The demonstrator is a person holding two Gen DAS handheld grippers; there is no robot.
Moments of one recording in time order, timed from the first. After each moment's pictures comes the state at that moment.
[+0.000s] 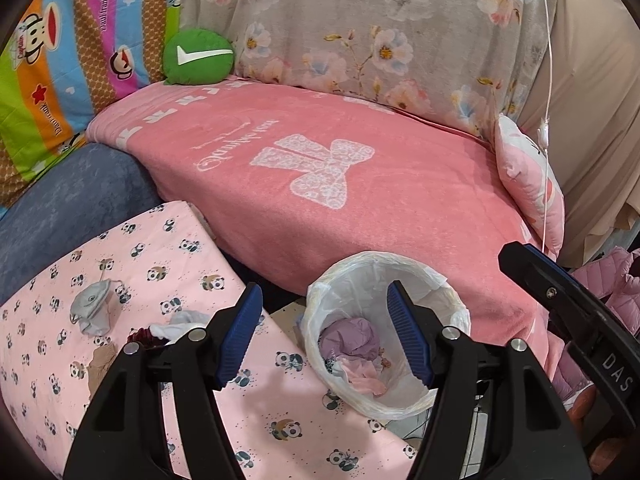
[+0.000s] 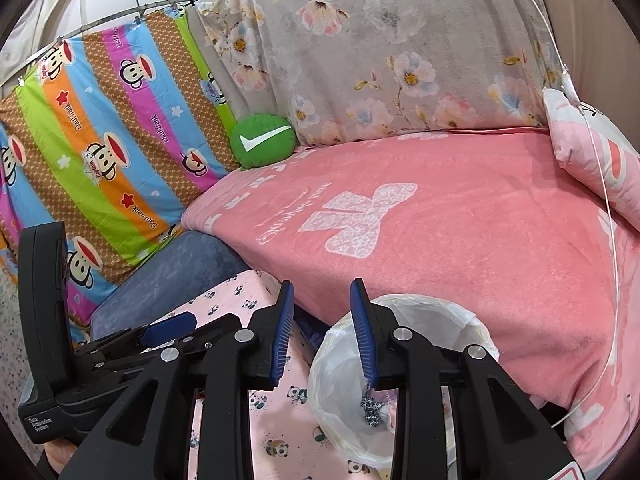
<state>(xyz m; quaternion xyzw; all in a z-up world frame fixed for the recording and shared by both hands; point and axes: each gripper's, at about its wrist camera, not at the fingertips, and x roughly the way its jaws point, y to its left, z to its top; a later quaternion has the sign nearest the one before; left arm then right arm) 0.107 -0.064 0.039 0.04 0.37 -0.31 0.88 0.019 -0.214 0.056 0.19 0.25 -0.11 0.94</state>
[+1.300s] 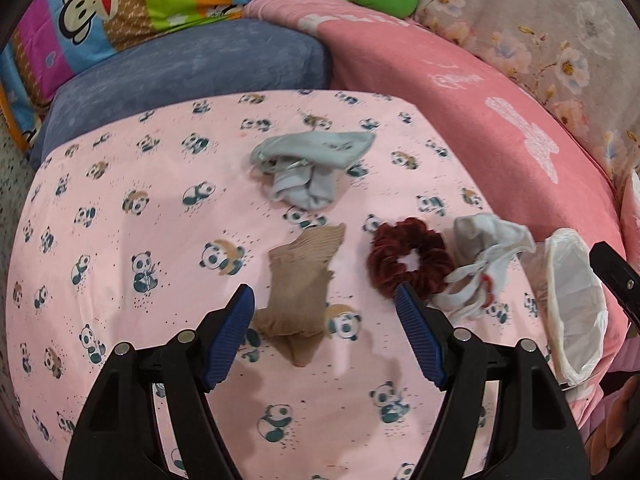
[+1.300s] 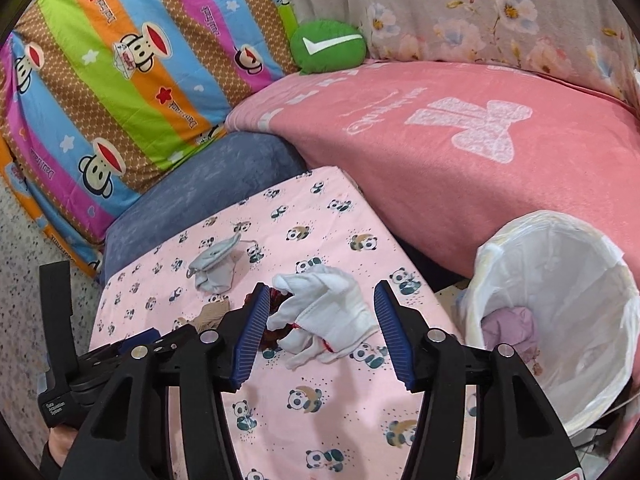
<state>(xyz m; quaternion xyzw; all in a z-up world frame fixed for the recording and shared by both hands) 0.170 0.150 -0.085 -0.05 0.48 -0.11 0.87 0.135 -0.050 -0.044 0.15 0.37 -0.02 0.92</state>
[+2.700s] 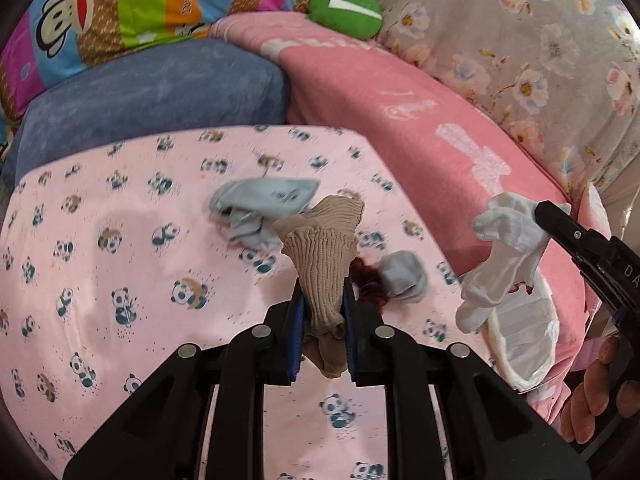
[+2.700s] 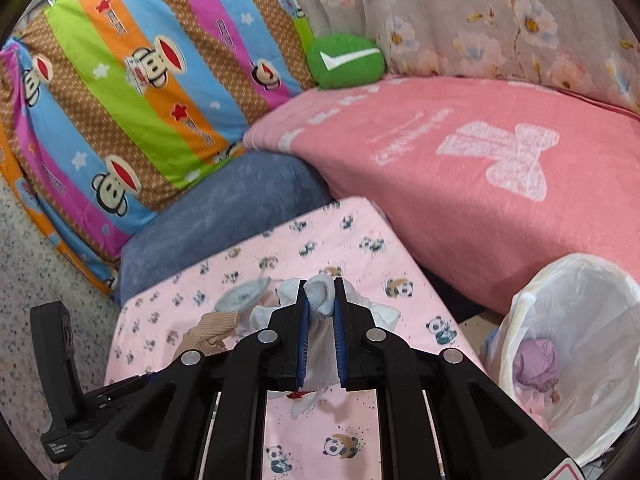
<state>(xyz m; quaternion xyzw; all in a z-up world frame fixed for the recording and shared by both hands) 0.170 0.142 -0.033 -0.08 0.45 -0.19 0.87 0.162 -0.045 -0.001 0.17 0.32 0.01 0.93</state>
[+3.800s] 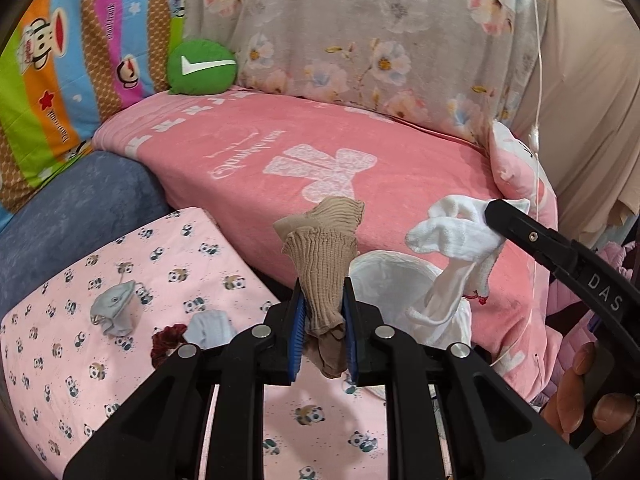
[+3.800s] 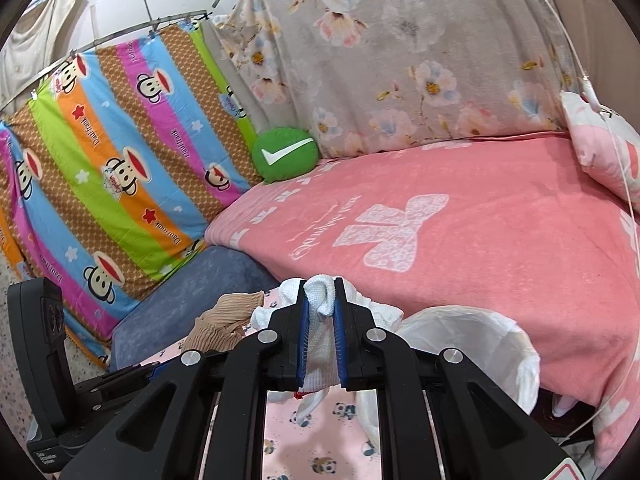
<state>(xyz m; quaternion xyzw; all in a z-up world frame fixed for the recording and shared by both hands) 0.097 -0.033 0.053 0.05 0.35 -0.32 0.88 0.023 -0.193 0.074 0.22 0.21 -0.09 0.95</state>
